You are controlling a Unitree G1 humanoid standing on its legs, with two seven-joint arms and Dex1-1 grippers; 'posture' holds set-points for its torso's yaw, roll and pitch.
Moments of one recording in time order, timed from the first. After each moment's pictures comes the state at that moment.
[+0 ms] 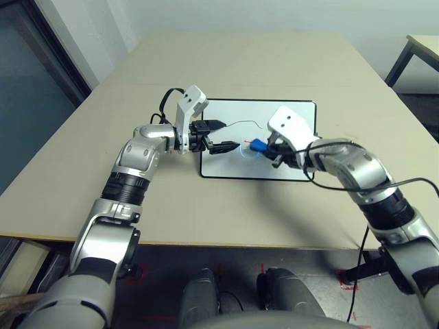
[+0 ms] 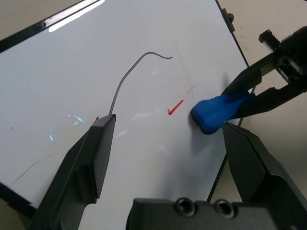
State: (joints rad) left arm -0.73 0.50 -0.12 0.32 -0.23 0.48 -1.05; right arm -0.67 -0.49 0.42 -0.15 0.20 1.03 0.57
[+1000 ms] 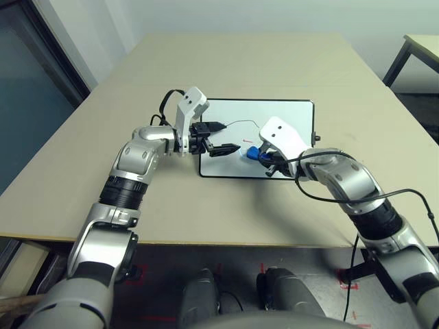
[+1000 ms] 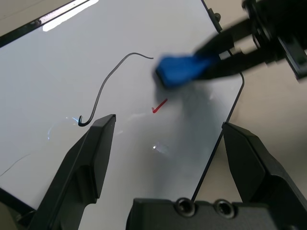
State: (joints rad) left arm -0.71 0.51 -0.12 0.25 -0.23 0.52 -1.05; right arm -0.74 -0.42 0.34 -0.08 0.09 1.03 0.47
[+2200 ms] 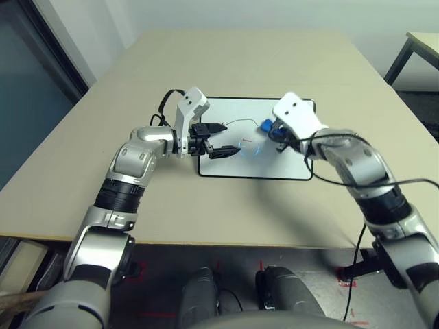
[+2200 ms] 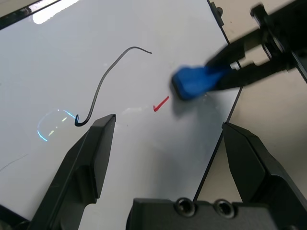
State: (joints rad) left arm -0.69 0.52 -0.13 0.19 -0.25 0.57 -1.05; right arm -0.64 -0.45 0.41 -0.28 0.08 1.15 0.53
